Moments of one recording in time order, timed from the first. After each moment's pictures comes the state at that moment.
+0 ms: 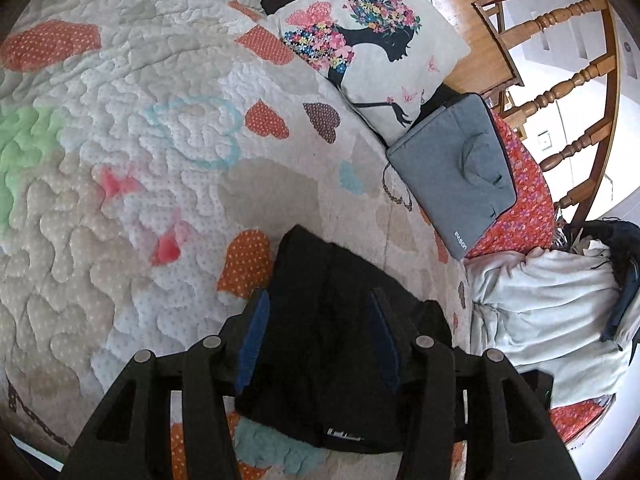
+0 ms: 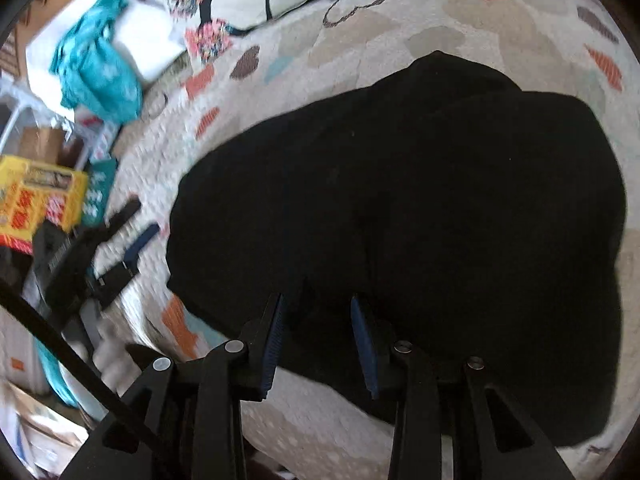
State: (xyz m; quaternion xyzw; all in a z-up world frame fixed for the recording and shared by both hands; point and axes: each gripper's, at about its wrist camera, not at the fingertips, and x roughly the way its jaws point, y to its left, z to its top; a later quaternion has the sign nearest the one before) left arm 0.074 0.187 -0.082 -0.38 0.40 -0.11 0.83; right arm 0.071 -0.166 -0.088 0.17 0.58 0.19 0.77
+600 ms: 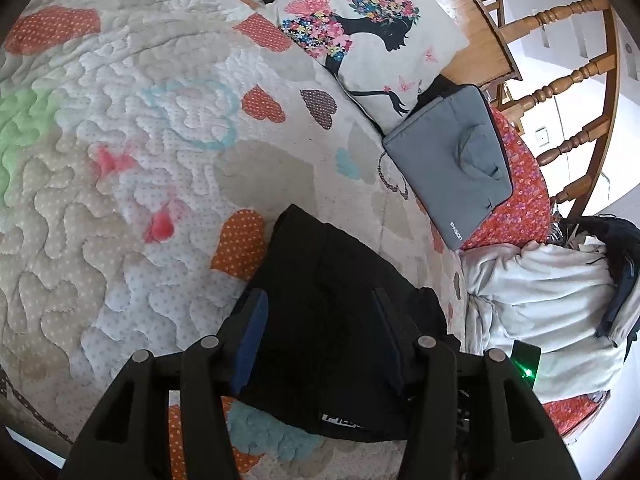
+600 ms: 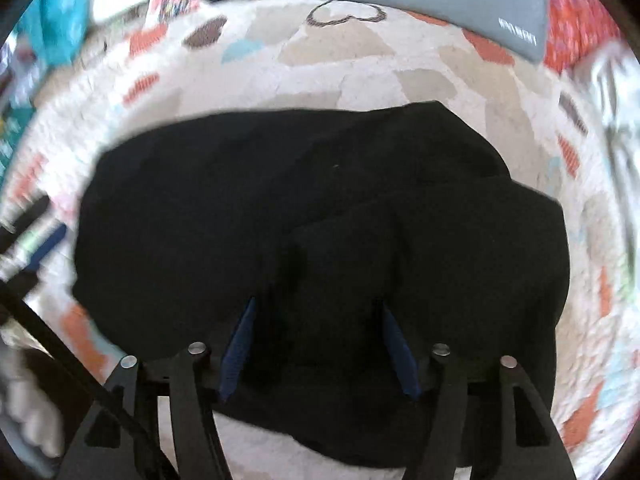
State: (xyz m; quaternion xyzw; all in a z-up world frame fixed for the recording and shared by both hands) left arm 0.070 0.183 -0.082 -0.39 0.41 -0.12 0.82; right arm 0.093 -0.097 -0.087 -0.10 0.57 0.04 0.81
